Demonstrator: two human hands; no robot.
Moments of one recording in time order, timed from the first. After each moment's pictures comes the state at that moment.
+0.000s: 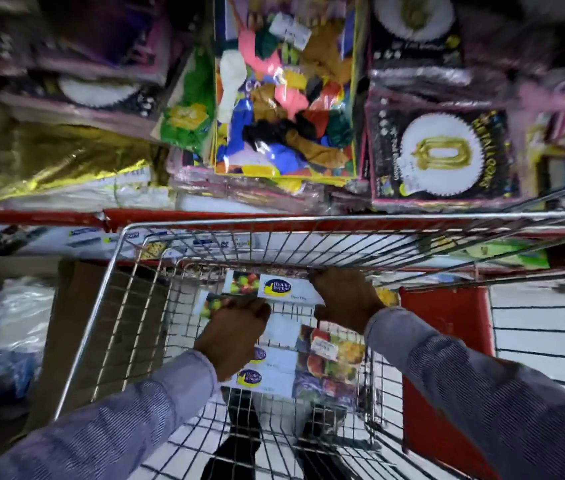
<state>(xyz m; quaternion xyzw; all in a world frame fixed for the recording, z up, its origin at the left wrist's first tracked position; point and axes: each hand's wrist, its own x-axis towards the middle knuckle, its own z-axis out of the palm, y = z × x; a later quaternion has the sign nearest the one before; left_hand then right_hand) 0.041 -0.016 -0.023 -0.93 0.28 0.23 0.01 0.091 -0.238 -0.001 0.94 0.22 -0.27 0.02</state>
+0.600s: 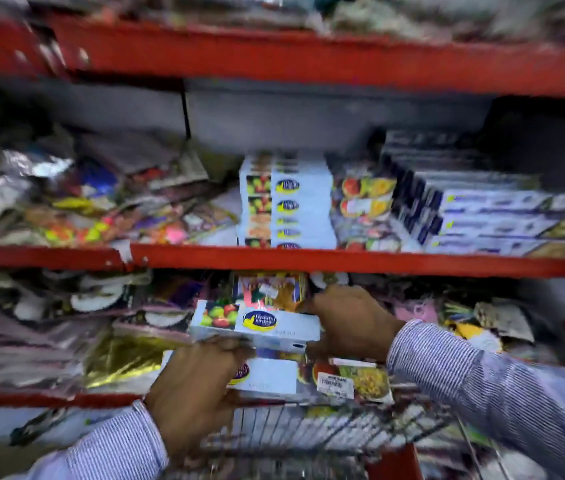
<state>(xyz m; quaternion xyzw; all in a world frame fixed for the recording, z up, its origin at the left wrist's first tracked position) 0.059 -0.004 0.341 -0.96 0.28 -0.08 -0.02 0.104 -0.244 0.394 0.97 0.25 0.02 0.04</state>
